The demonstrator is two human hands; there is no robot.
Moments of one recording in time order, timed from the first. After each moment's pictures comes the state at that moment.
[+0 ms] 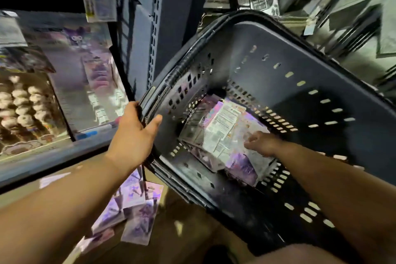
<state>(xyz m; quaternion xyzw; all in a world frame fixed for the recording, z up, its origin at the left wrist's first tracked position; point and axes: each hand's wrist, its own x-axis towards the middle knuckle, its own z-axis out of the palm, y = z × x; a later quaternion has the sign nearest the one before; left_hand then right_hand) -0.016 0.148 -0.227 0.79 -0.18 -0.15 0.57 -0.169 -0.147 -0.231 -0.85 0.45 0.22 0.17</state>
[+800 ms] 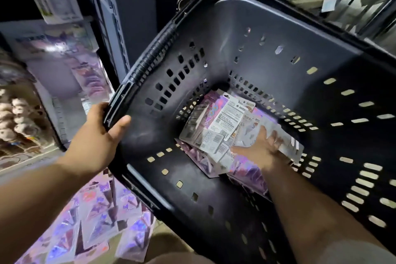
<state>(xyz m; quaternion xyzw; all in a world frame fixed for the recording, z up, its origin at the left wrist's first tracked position) -0.014 0.131 -0.220 0.87 -0.13 -0.13 0.45 -0.170 -0.198 -0.339 -0.80 0.56 0.13 0.17</state>
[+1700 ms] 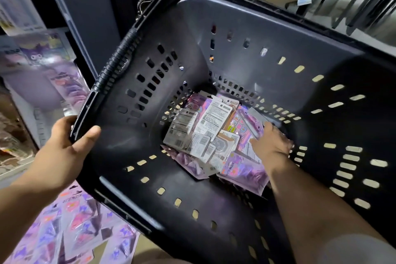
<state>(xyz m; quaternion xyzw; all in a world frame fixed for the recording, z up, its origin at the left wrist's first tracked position) -0.039 0.126 -0.222 0.87 -0.10 -0.05 0.47 -0.205 -0.264 -0.345 -0.84 0.55 0.01 0.01</state>
